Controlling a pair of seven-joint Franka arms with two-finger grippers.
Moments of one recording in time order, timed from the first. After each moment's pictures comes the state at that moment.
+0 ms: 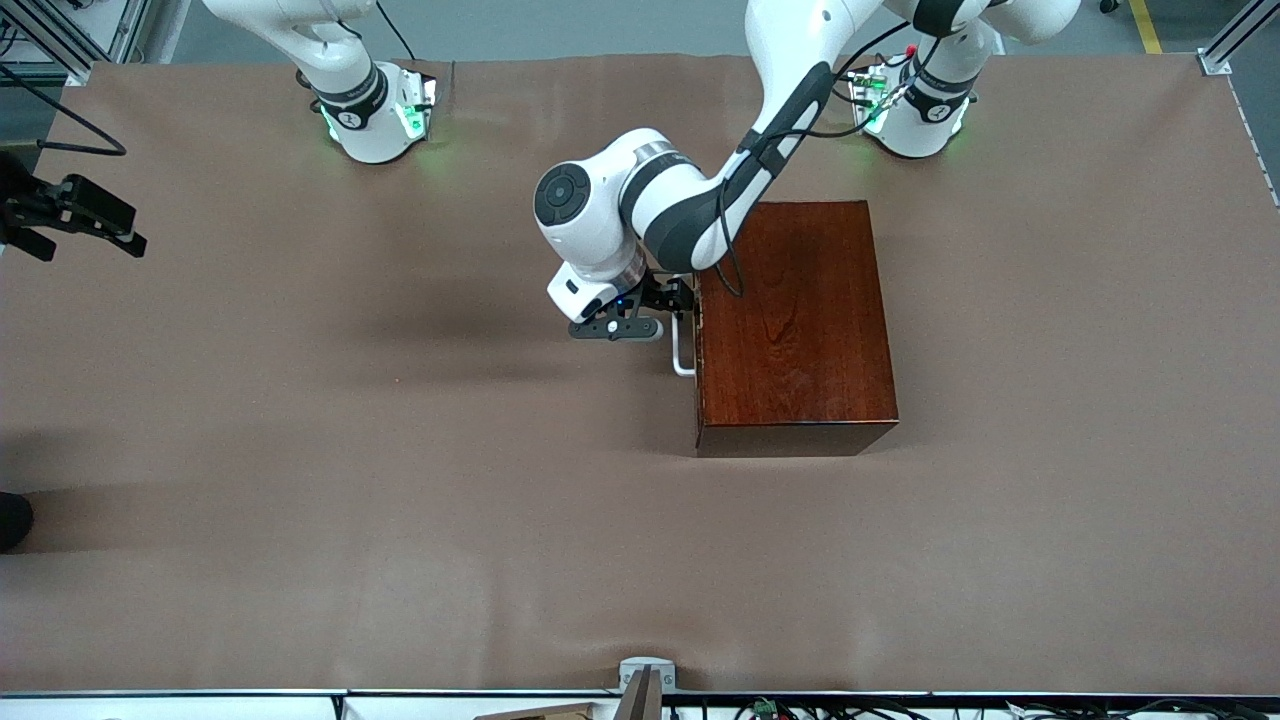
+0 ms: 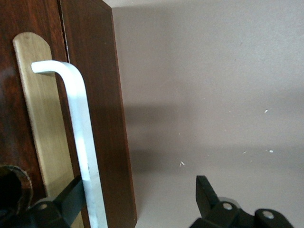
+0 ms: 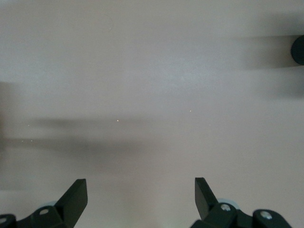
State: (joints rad) left arm -0.90 0.76 -0.01 -1.26 0.15 1.81 -0.87; right arm 0.04 -0.06 -0.08 -1.59 0.01 1.53 -0.07
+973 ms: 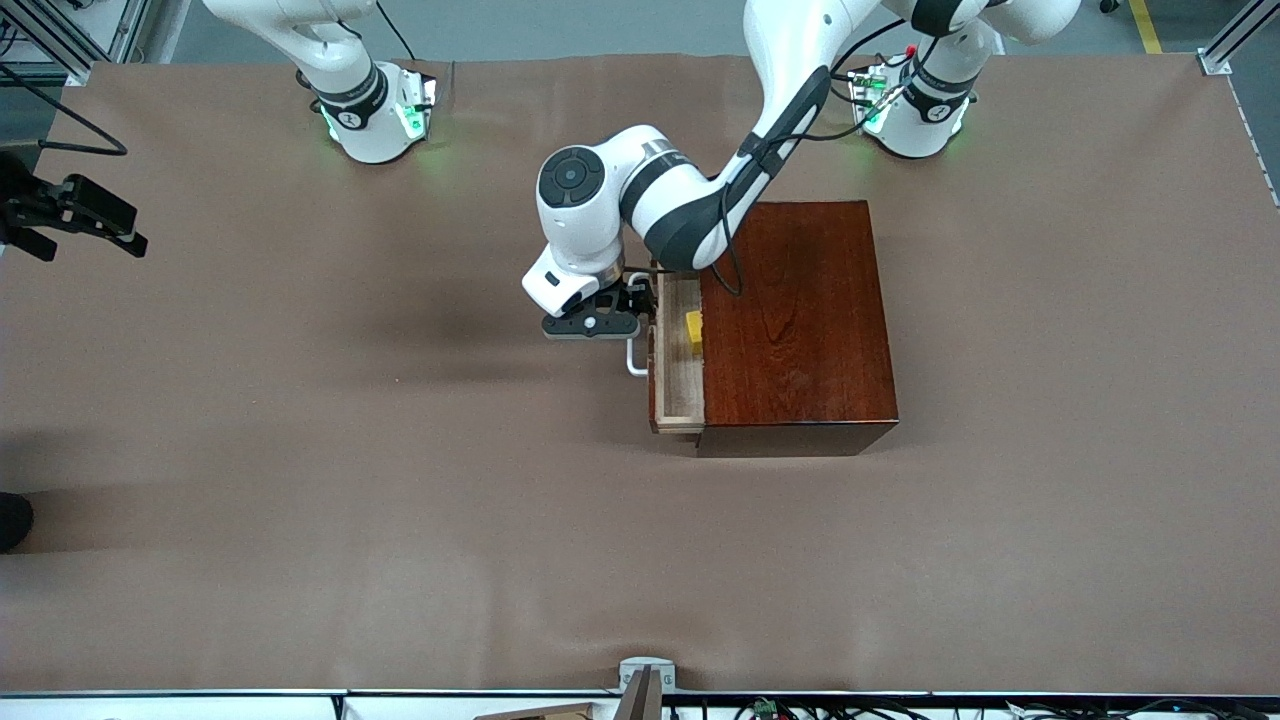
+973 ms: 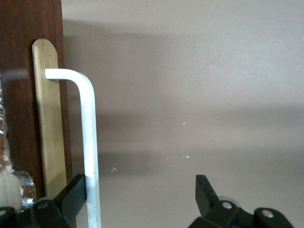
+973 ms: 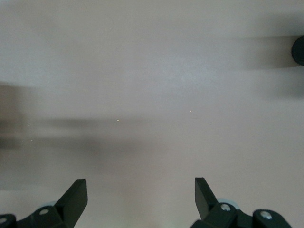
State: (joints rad) left arm -0.90 0.76 -0.02 -1.26 0.02 2.04 -0.92; right arm 0.04 -0.06 -0.08 -1.59 0.01 1.53 -0.07
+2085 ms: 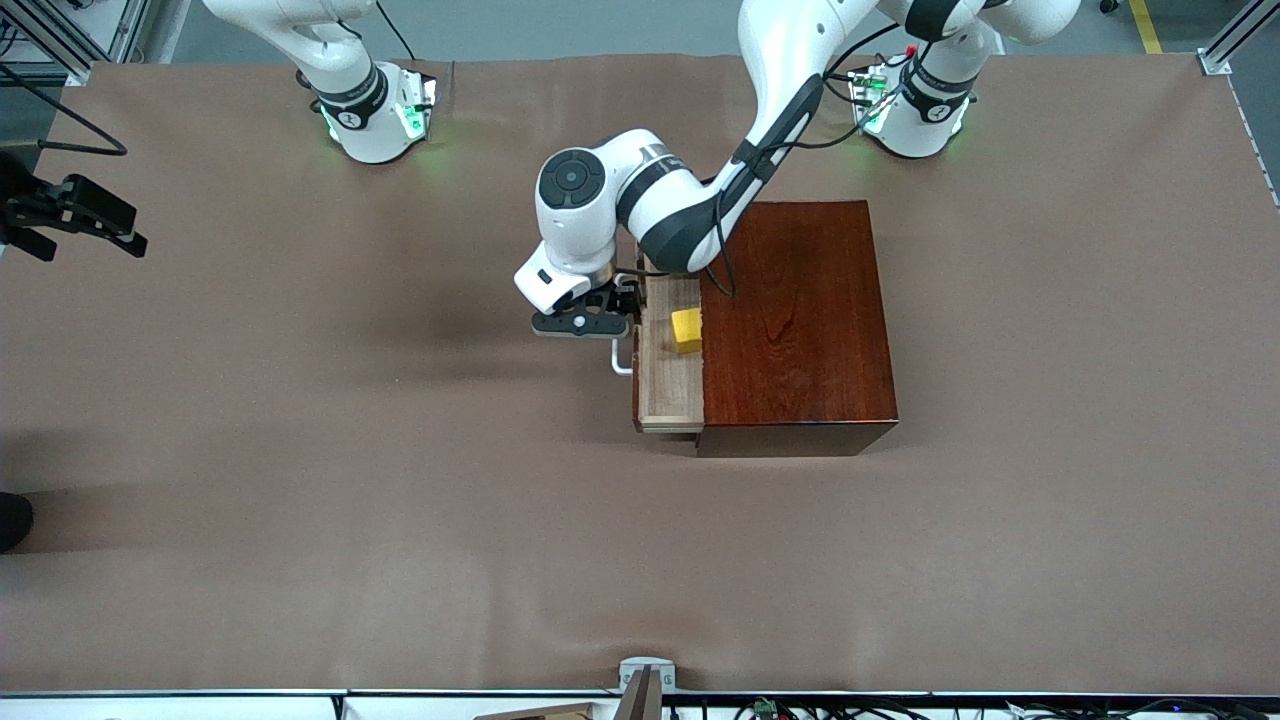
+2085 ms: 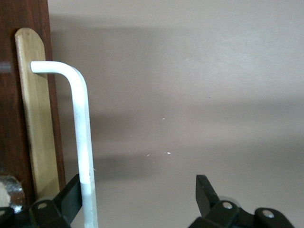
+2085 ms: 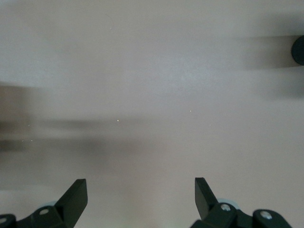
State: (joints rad) left arm -0.90 0.78 -0.04 -1.26 -0.02 2.10 -0.88; right arm 0.04 -0.06 -0.08 -1.59 0.01 1.53 -0.07
